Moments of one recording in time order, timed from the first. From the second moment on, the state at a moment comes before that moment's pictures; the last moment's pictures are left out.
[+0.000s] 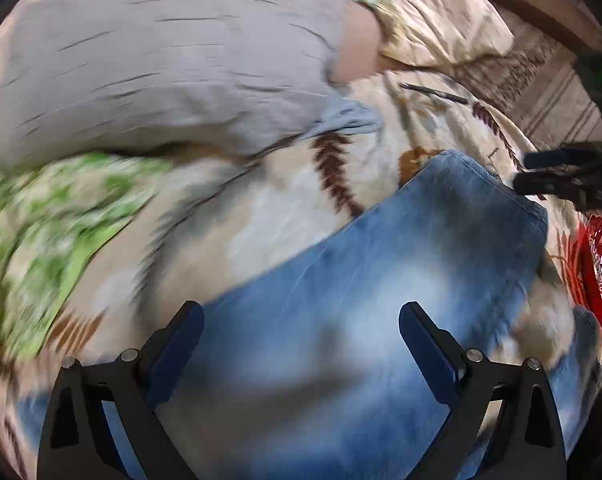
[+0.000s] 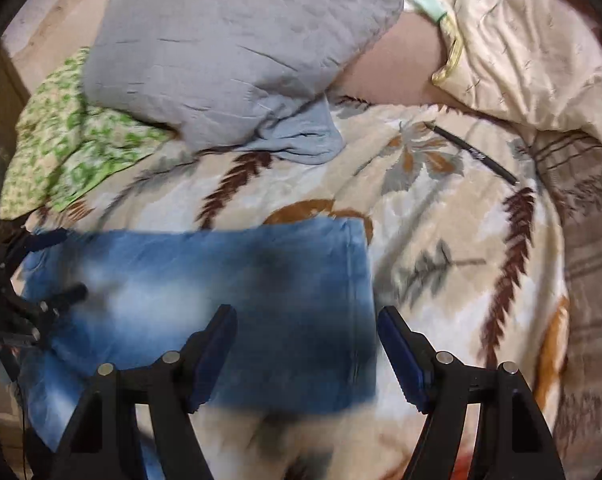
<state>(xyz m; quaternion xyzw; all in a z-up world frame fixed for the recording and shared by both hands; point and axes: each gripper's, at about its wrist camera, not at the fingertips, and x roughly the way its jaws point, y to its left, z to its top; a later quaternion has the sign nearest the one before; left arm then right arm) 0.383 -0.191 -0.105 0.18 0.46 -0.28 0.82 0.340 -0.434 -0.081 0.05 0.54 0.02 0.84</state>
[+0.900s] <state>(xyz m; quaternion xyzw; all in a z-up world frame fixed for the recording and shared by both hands) 0.227 -0.195 -0.020 0.28 0.37 -0.41 0.78 0.250 -0.426 -0.019 -0.02 0.45 0.10 0.89</state>
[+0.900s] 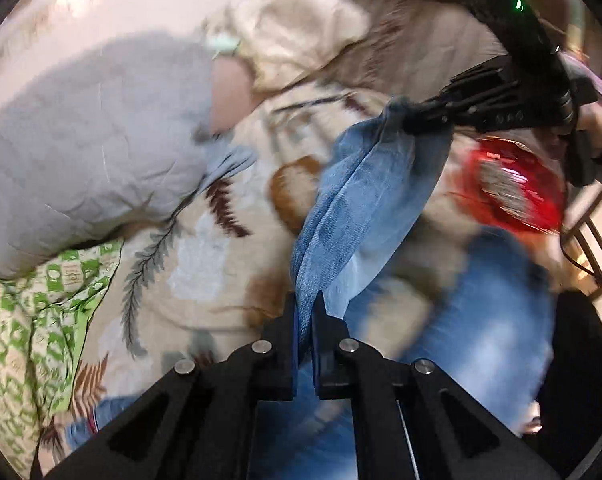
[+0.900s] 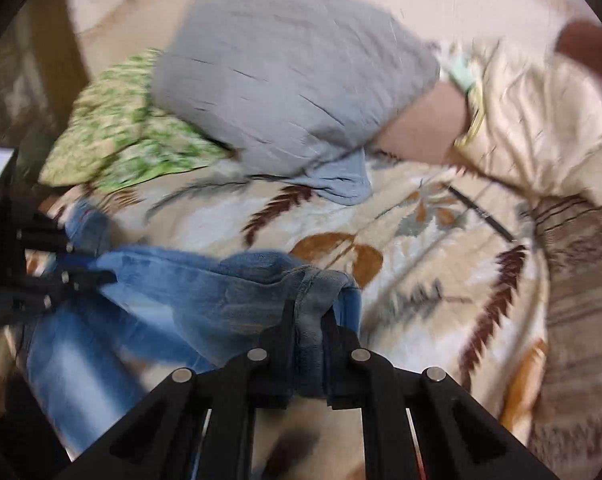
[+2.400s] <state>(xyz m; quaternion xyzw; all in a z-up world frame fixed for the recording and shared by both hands) 0.218 0.046 -0.028 0.18 0.46 -0.20 0.85 0.120 -0.204 -0.079 0.11 0.40 0.22 0.88</state>
